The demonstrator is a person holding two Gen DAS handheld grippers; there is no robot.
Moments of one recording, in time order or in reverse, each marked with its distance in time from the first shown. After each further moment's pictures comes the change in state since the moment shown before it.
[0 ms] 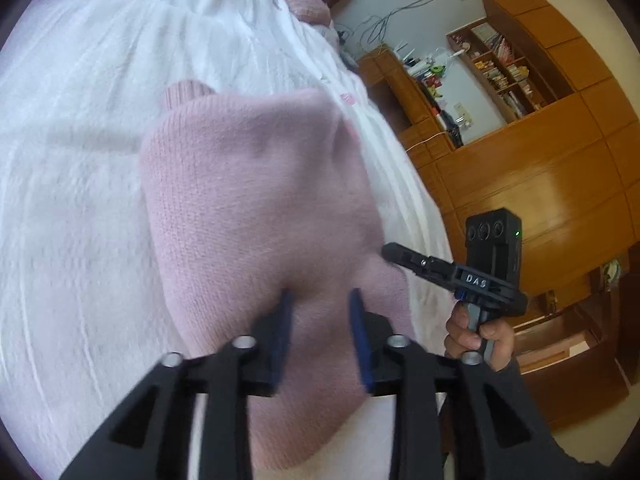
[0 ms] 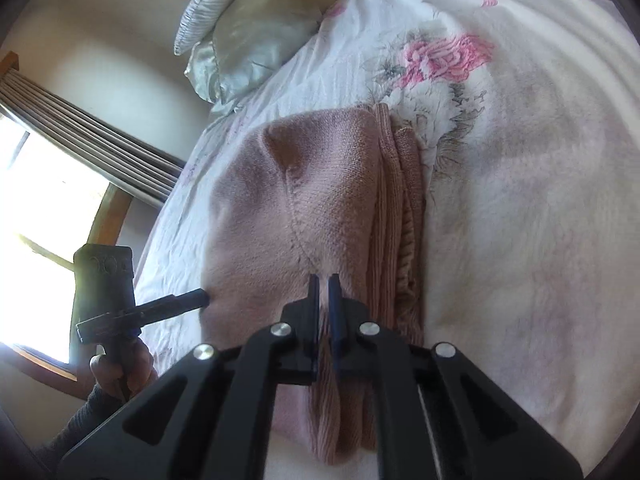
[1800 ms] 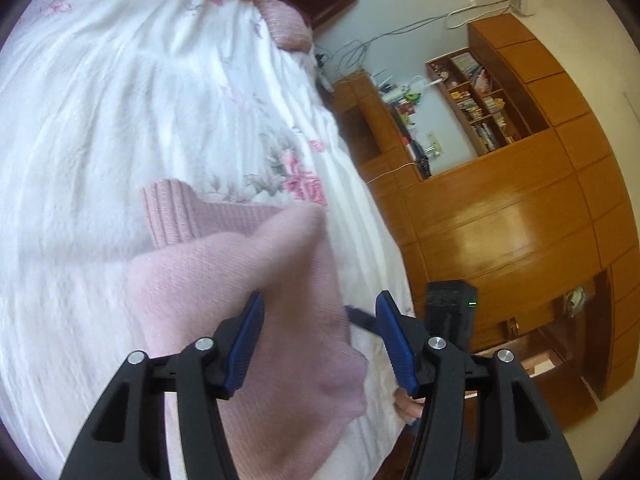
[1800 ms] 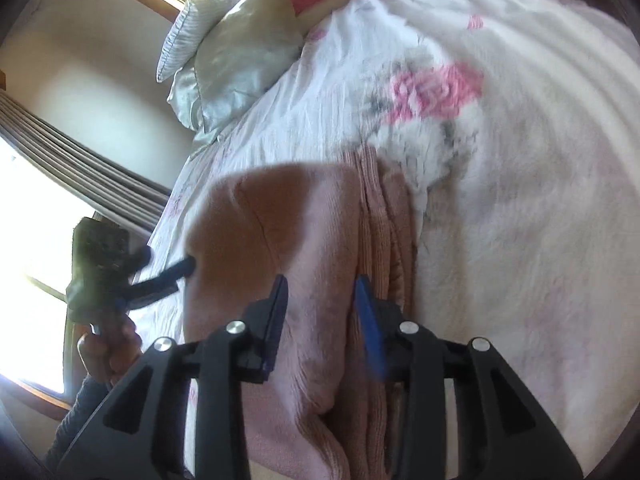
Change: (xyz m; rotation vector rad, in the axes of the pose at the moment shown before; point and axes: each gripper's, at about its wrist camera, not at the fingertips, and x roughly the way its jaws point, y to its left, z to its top) left arm 0.037 0.029 0.100 -0.103 0.027 -0.103; right arm 0.018 0.009 0.045 0.028 -0.098 -0.079
